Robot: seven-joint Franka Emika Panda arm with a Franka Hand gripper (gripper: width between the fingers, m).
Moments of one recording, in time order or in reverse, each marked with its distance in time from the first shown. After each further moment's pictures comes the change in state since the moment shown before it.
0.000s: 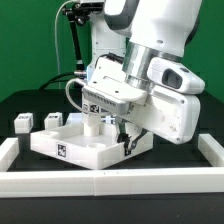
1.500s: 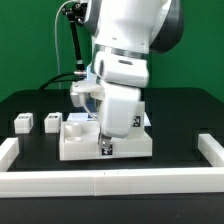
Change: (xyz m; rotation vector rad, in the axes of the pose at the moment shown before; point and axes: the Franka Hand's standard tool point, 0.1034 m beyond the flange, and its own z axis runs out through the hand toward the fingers) arm -0.010 -0.021 0.008 -0.078 0.053 0.630
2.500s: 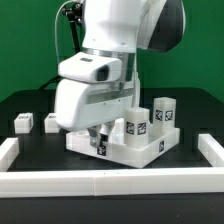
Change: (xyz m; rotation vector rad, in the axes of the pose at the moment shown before) arm -0.009 -0.018 0.006 0.029 0.066 0.727
